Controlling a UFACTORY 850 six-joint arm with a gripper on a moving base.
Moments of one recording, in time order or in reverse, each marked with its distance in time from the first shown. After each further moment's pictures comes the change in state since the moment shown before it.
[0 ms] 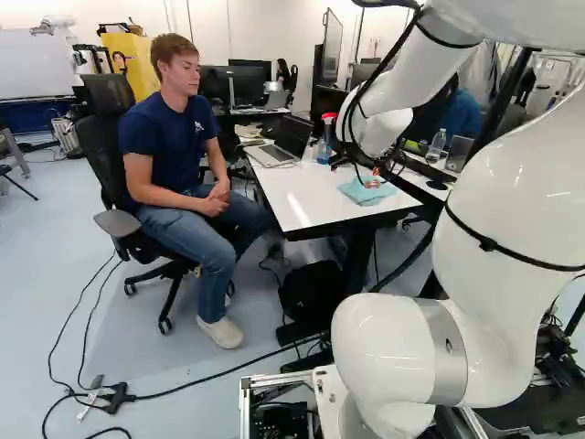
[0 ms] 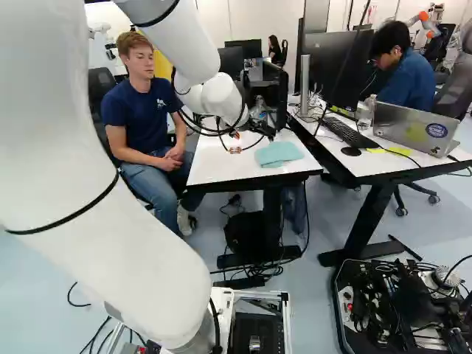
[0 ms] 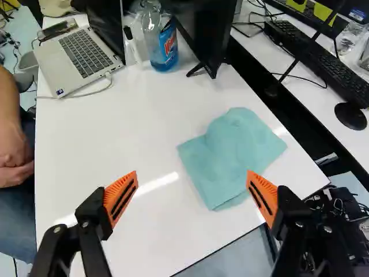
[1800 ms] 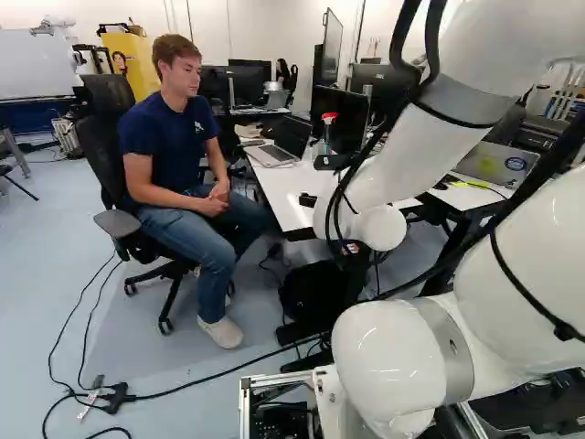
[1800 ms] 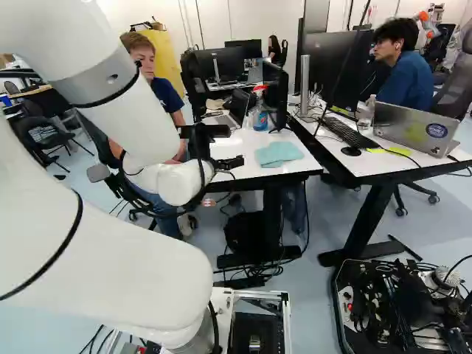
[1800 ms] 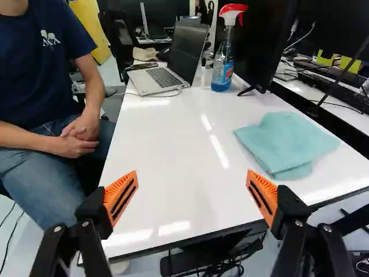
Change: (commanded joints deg) arm 12.0 12.9 33.2 0.0 42.1 0.0
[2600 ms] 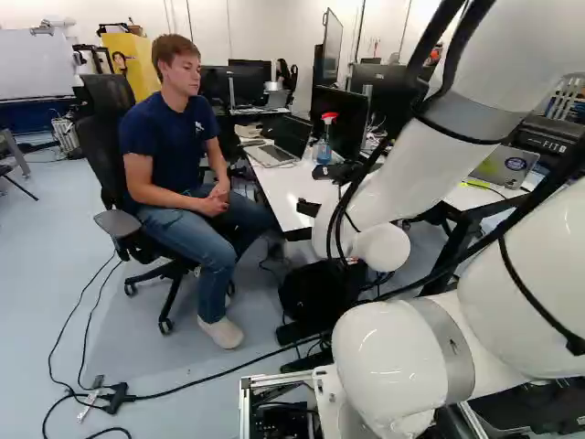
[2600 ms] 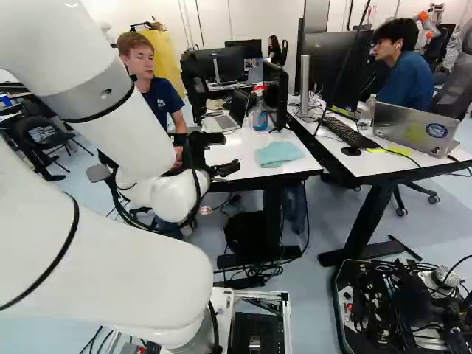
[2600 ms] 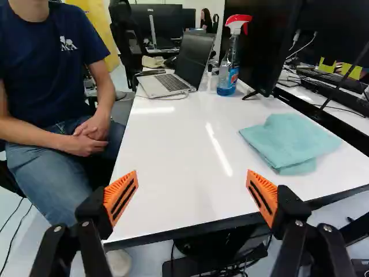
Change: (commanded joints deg) arm 1.3 1.4 3.5 0.0 4.5 0.0
